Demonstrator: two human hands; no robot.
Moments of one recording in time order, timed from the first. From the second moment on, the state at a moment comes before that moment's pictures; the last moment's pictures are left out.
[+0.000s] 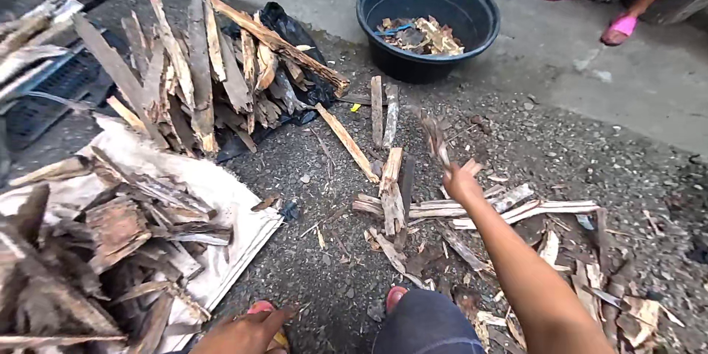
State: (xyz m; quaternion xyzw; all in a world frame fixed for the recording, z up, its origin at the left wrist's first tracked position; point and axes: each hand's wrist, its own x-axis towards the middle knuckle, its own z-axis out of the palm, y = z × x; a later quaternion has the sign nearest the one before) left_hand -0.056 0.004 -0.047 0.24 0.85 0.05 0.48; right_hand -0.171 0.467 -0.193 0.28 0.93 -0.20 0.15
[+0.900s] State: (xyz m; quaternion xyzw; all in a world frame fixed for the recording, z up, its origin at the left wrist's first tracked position) left_hand -0.052 0.017 -0.040 0.32 0.82 0.08 0.47; right_hand -0.111 0.443 -0.171 0.13 0.96 -0.12 0.23
